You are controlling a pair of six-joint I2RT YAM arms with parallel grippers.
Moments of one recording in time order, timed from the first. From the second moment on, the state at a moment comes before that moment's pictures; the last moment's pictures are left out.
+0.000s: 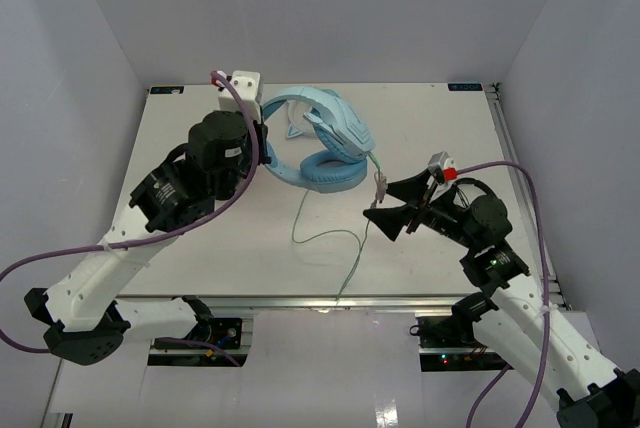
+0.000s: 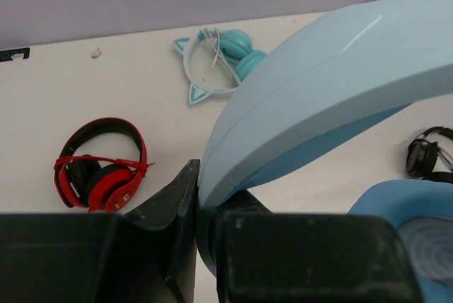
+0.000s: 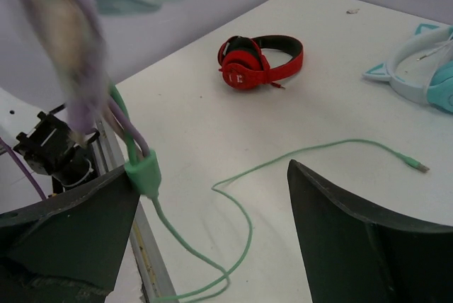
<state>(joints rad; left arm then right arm) -0.85 1.16 1.56 -0.68 -0.61 -0.22 0.51 0.62 0.49 0.24 -0.56 0.31</state>
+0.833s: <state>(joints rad) -0.85 1.15 1.76 -0.76 -0.54 -0.25 0.79 0.95 0.25 0.98 -0.62 0.36</state>
